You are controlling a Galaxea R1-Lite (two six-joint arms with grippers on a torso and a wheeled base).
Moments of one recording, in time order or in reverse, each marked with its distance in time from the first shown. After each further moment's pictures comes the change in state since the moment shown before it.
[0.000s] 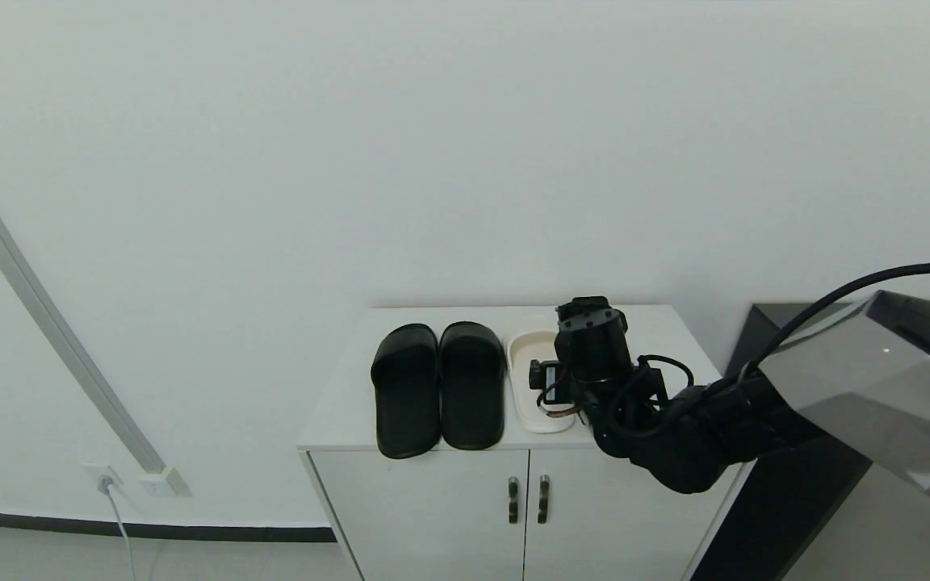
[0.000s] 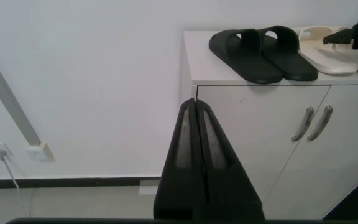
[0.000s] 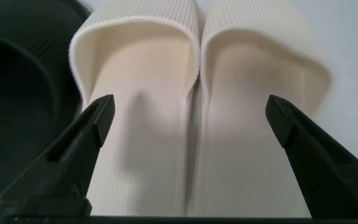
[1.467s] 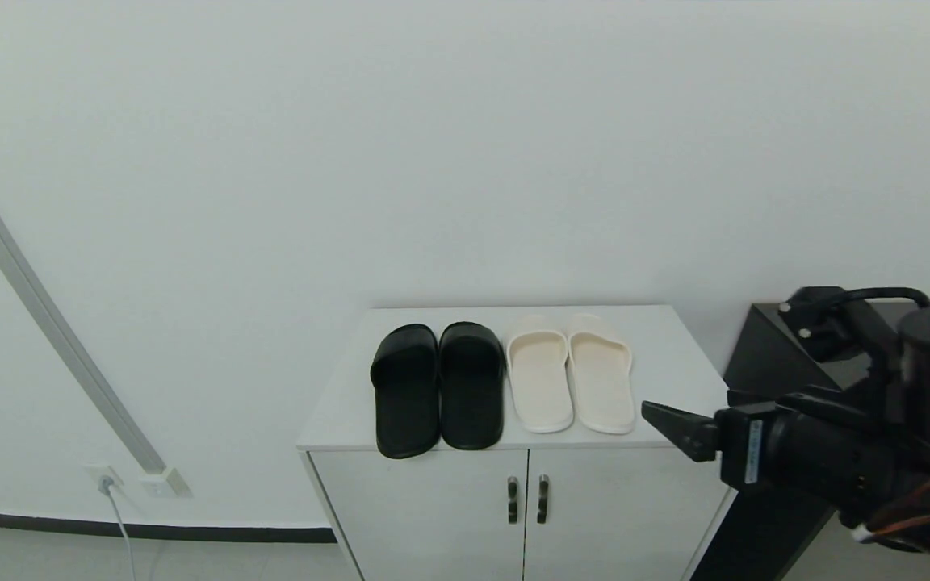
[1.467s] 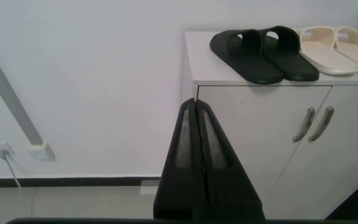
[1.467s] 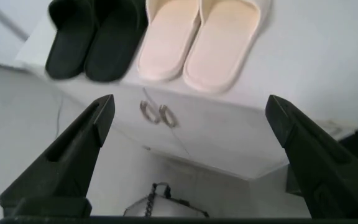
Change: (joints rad) left arm 0.000 0.000 0.000 0.000 0.003 0.000; right arm 0.083 -0.797 0.567 0.216 0.219 0.079
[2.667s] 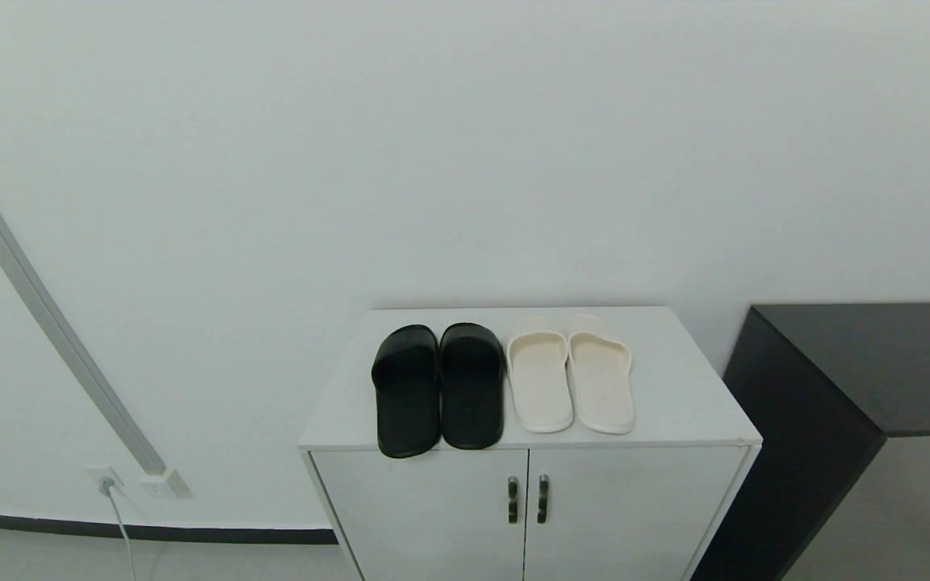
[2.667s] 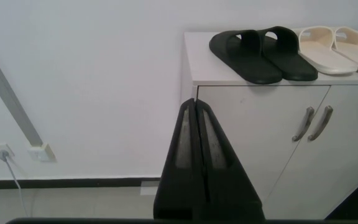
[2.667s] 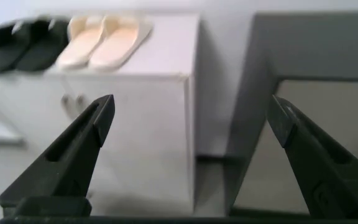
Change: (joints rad) left arm 0.000 0.000 0.000 0.000 -0.001 0.005; right arm -0.761 -1.109 0.464 0.413 0.469 -0.329
